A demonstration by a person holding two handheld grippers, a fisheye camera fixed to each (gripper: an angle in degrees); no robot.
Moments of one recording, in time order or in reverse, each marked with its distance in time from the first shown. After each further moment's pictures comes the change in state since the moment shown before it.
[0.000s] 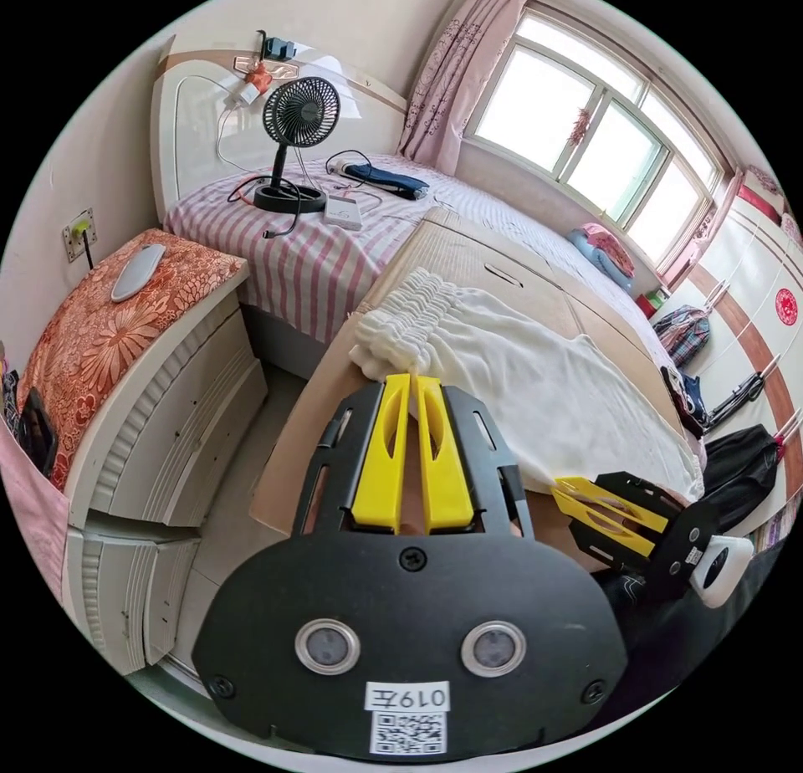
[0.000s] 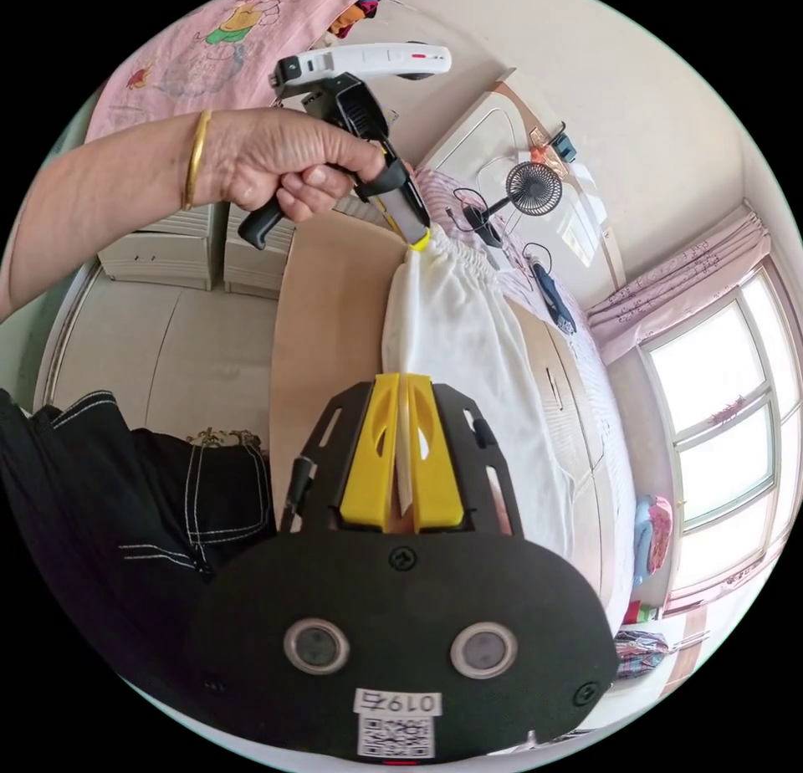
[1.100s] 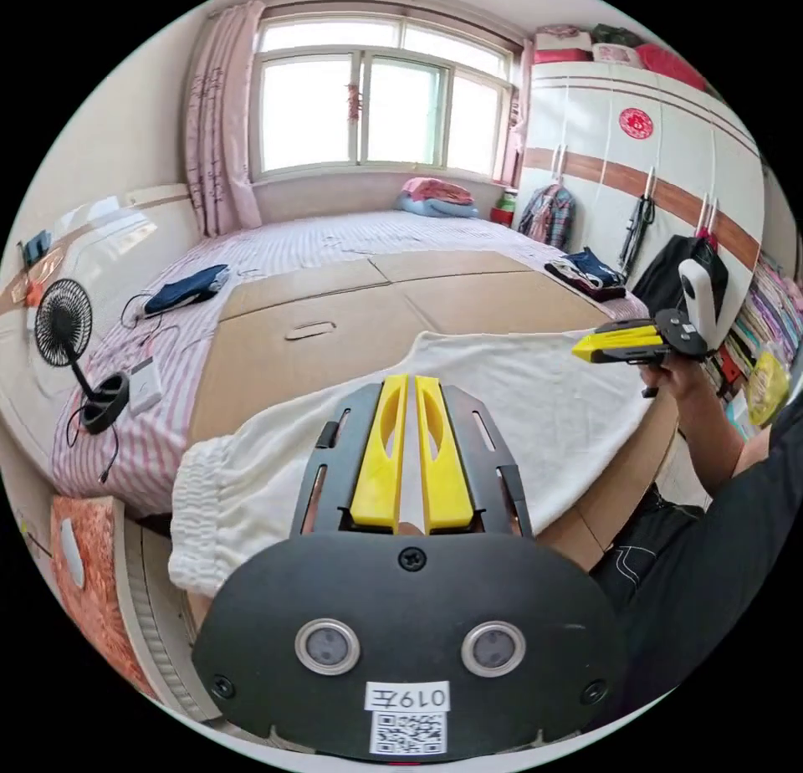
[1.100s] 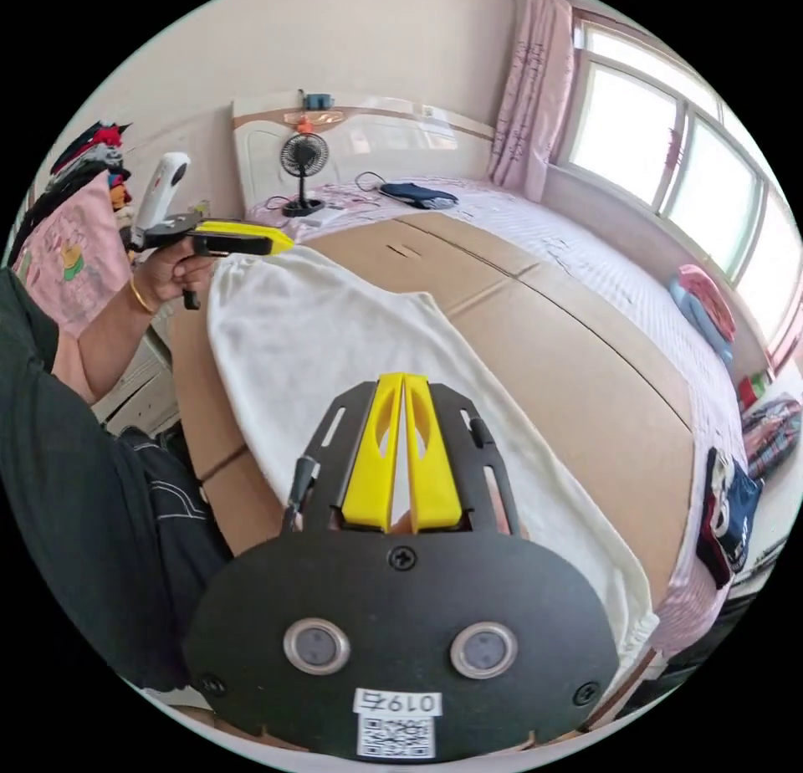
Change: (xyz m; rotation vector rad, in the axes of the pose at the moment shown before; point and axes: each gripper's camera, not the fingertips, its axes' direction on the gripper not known) left arm 0.362 -0.114 0.175 0.064 0.233 0.661; right arm 0.156 0.522 0.236 -0.080 -0.072 0.729
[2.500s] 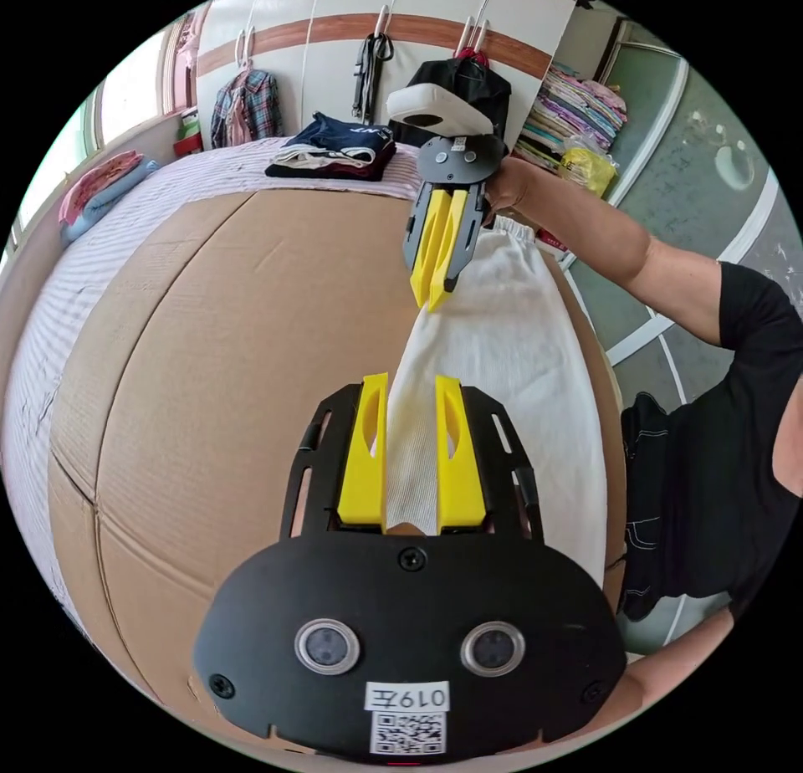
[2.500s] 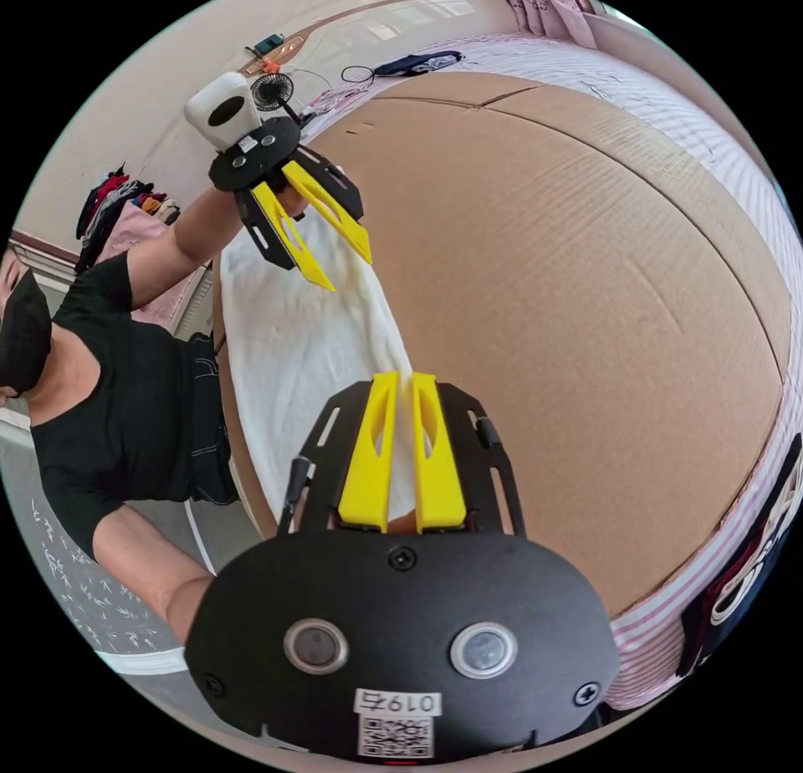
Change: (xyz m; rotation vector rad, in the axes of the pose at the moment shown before) left arm 0.317 -0.363 0.550 -0.379 0.683 0.752; right arm 0.341 0.266 0.523 -0.440 -0.569 -0.016
